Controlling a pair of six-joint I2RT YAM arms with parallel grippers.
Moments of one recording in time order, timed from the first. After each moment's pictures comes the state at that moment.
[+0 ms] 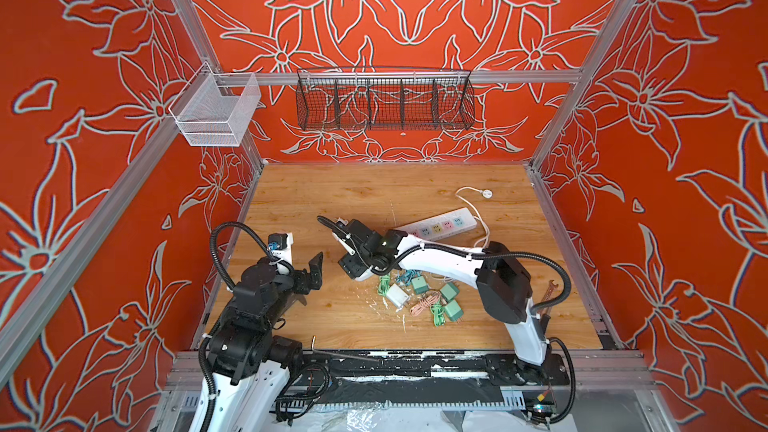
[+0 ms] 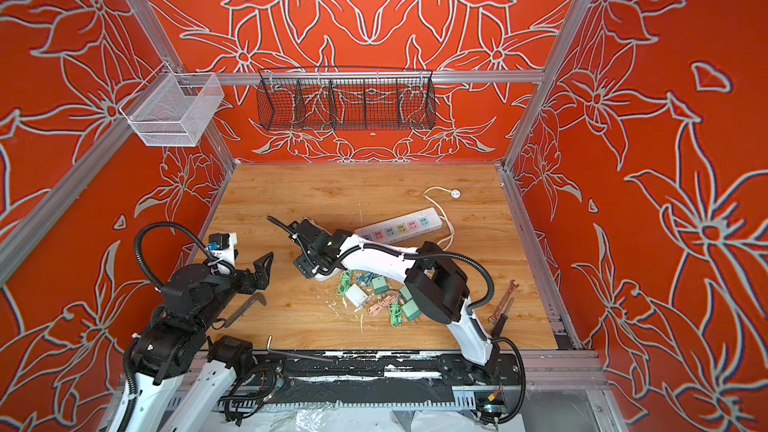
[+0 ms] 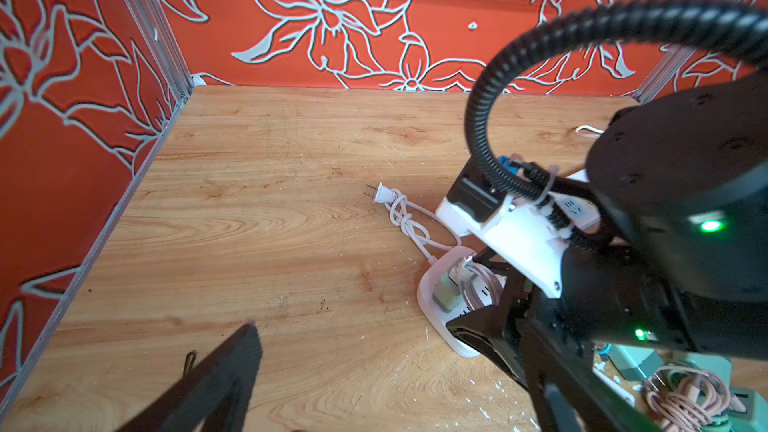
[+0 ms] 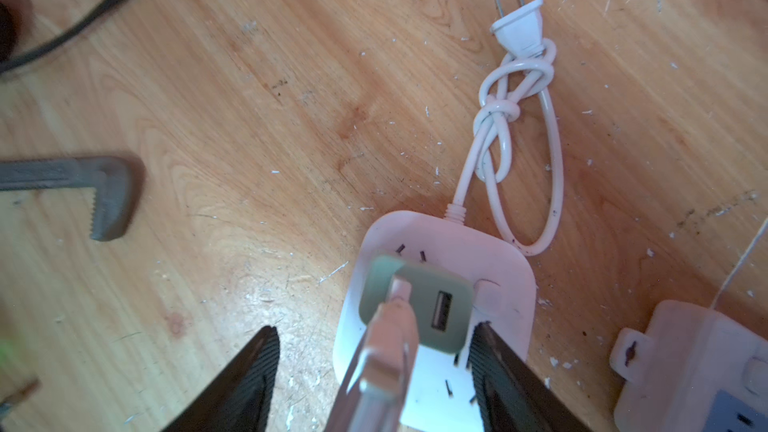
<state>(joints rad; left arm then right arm) -0.17 0.35 0.67 -0.69 -0.05 -0.14 1.06 2.05 1.67 -0.55 0.10 0.20</state>
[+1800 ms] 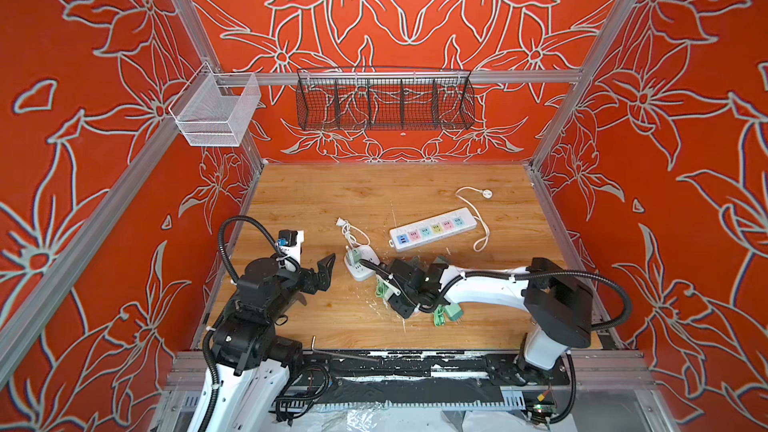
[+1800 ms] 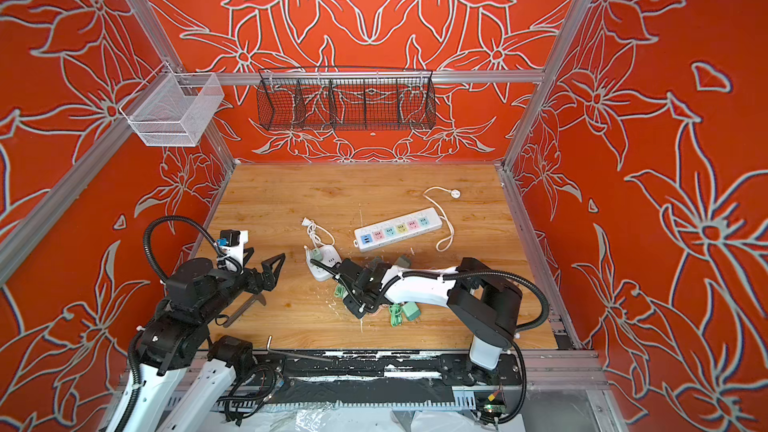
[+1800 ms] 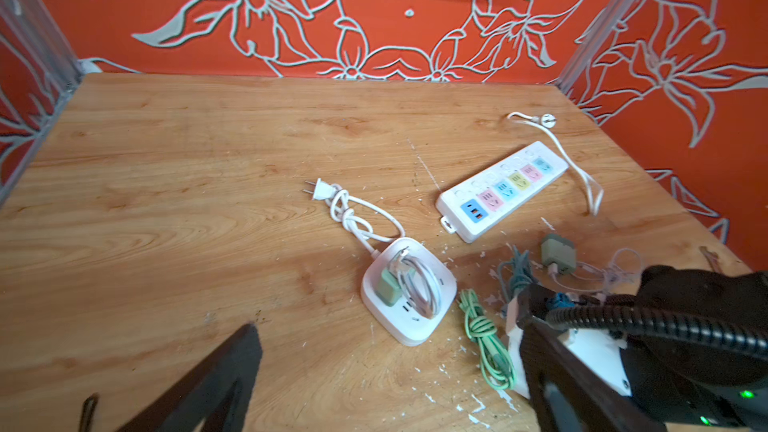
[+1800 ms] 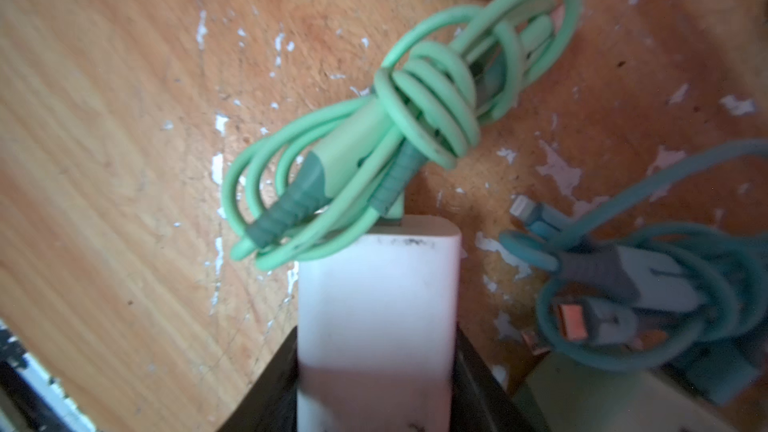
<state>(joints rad) -0.17 0.40 0.67 -0.65 0.18 -0.15 1.10 1.69 1.01 -0.48 0.05 0.24</state>
